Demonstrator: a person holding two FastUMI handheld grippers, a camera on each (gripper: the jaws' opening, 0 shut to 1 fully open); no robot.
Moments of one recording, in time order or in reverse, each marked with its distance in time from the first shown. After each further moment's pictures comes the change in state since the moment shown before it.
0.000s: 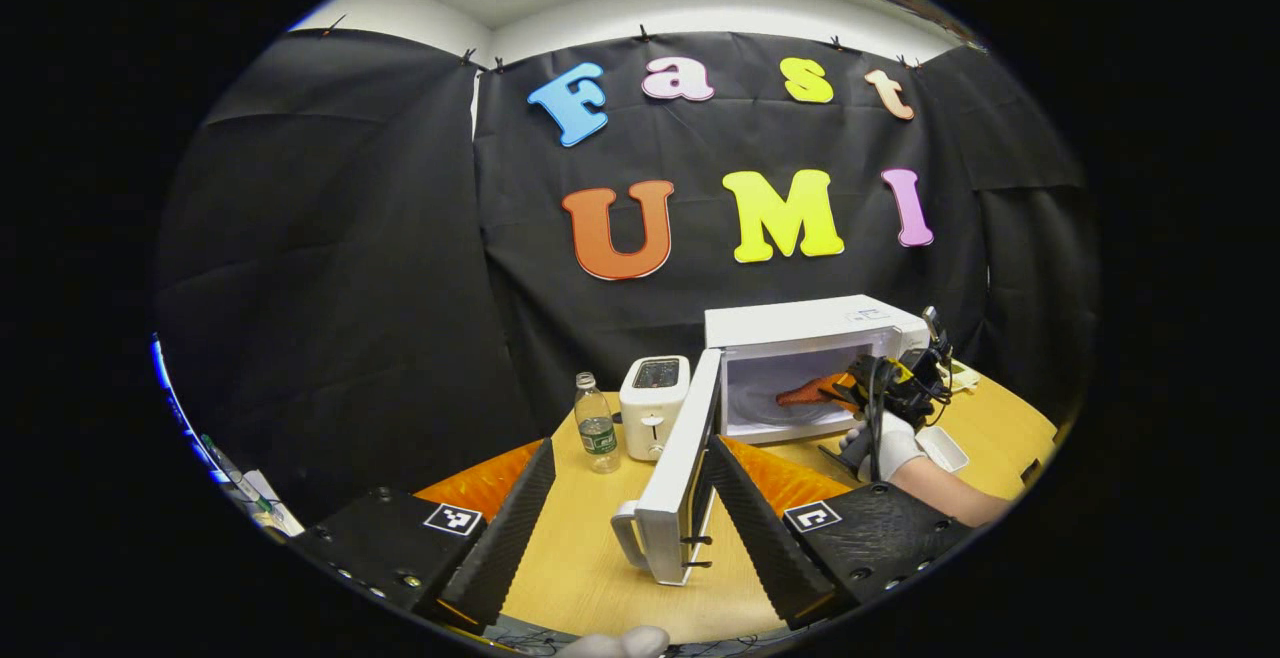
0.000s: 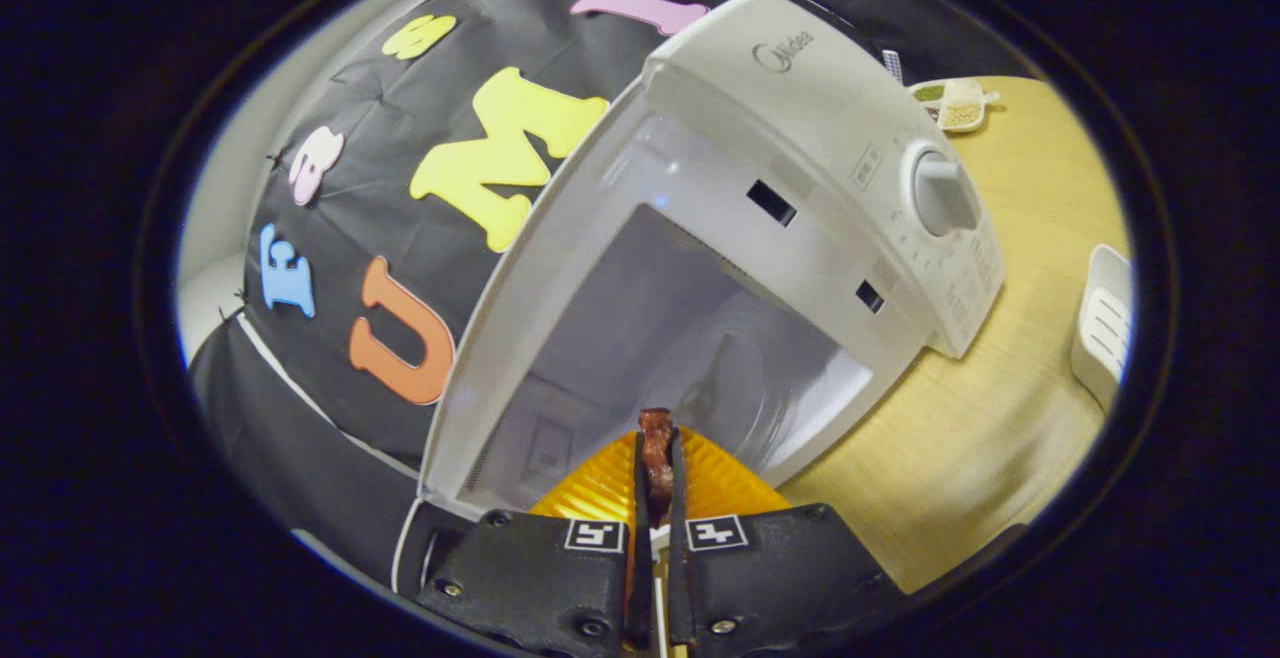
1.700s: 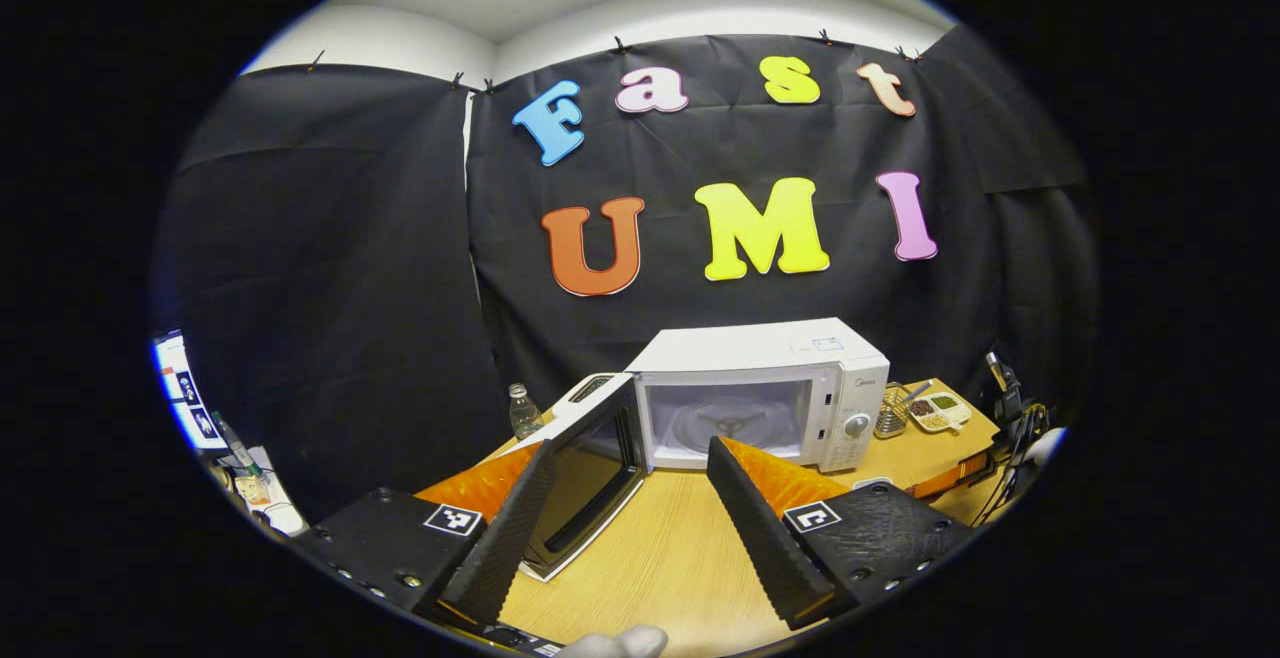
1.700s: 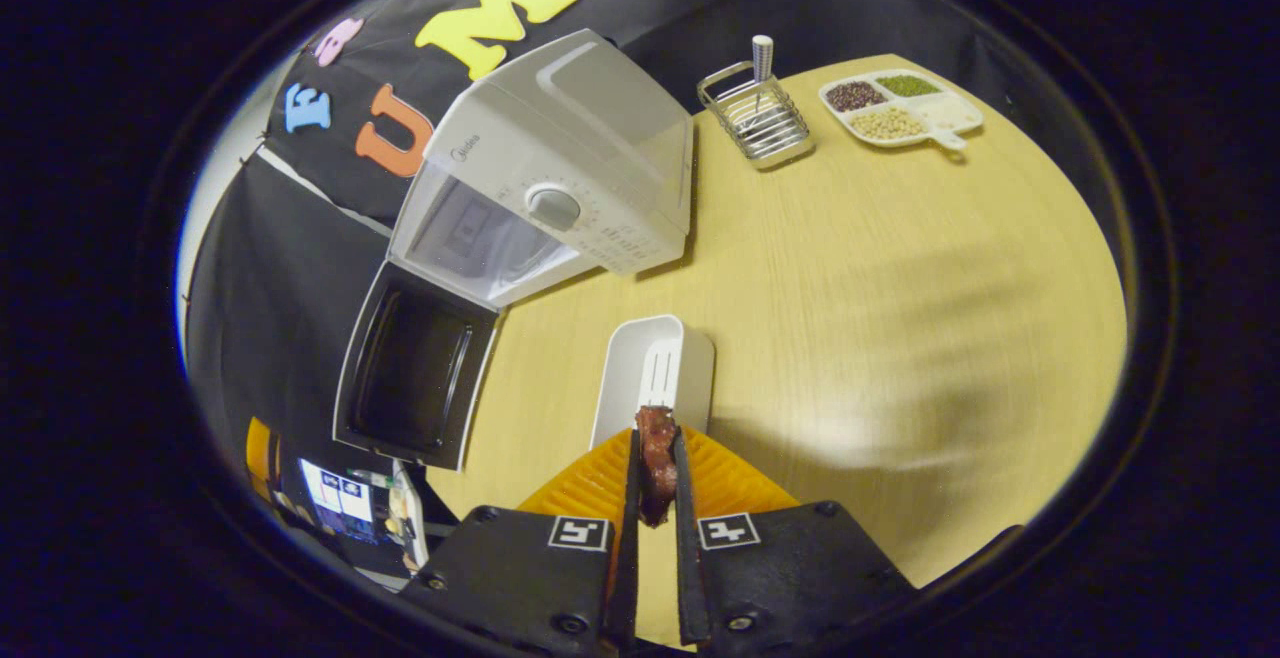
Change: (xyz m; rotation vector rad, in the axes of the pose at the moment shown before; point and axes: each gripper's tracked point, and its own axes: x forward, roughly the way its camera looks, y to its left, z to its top) left arm -0.008 -0.195 0.038 -0.023 -0.007 0.121; right arm -0.231 -0.220 0.113 -0.322 0.823 0.009
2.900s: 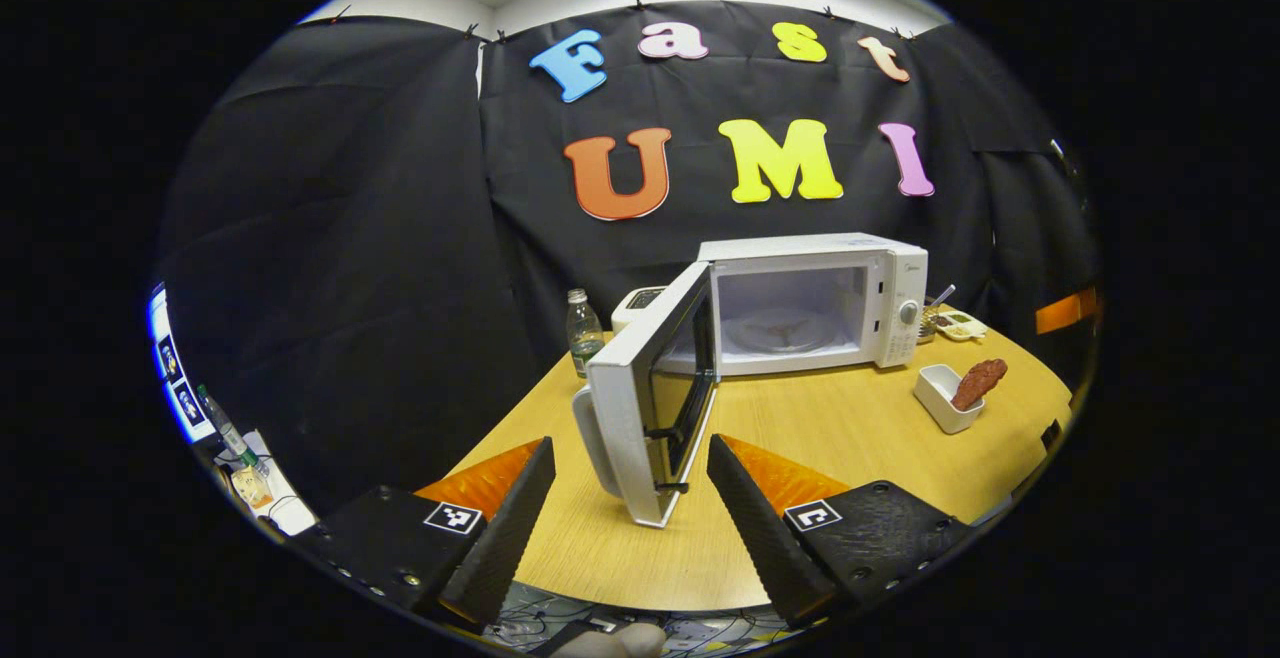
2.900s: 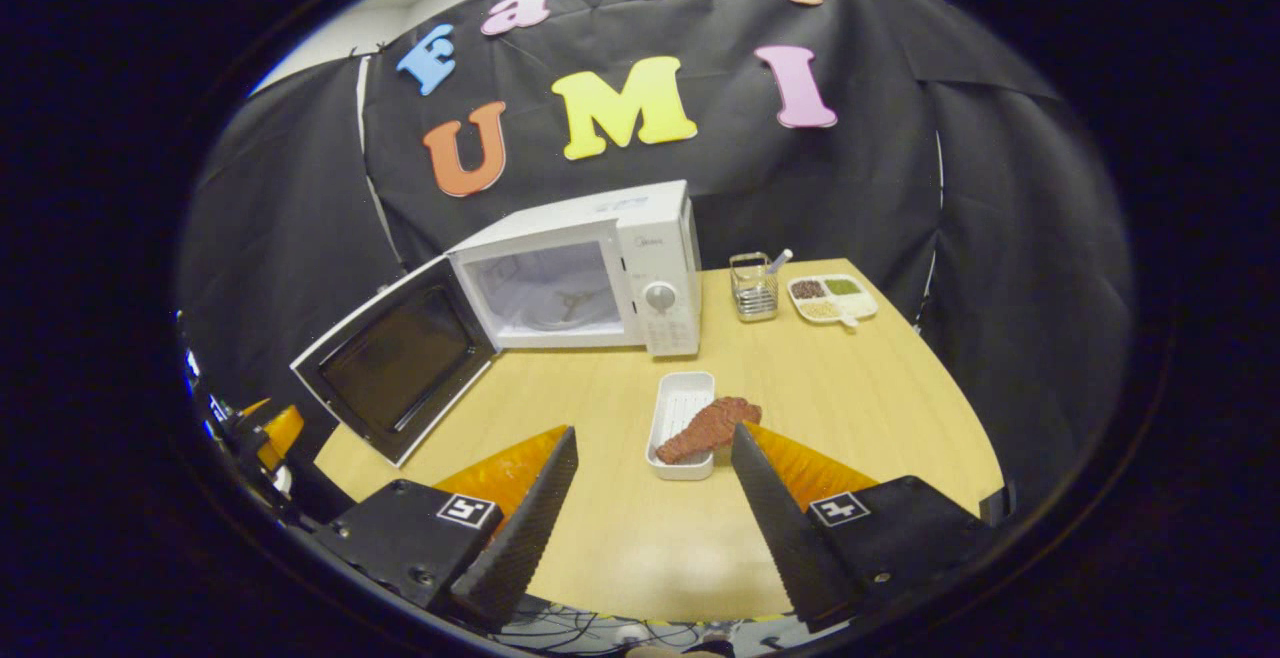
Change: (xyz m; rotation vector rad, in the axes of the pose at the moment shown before) left arm -0.007 0.143 -0.126 0.024 0.078 -0.108; right arm -0.103 0.088 -0.064 -0.353 -0.472 -0.383
